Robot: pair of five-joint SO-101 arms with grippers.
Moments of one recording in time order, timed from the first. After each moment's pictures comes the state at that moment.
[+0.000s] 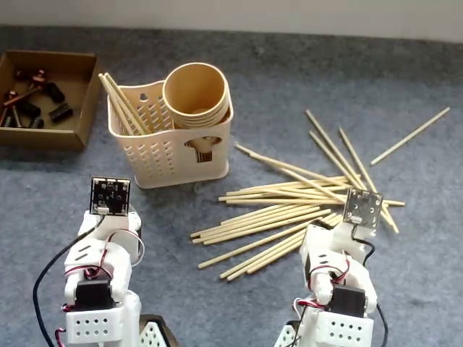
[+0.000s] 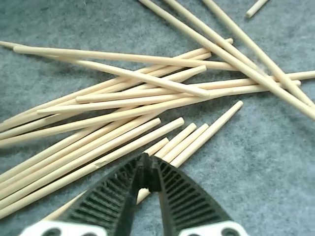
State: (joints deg) left arm -11.1 -104.1 96.0 54.3 -4.9; right arm 7.6 -103.9 96.0 60.2 -2.0
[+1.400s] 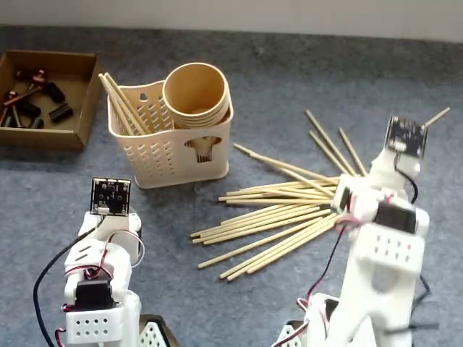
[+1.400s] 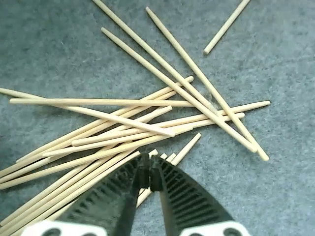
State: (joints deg) left arm -11.1 -104.1 96.0 55.3 -4.9; right arm 14.8 -37.7 39.3 65.5 0.7
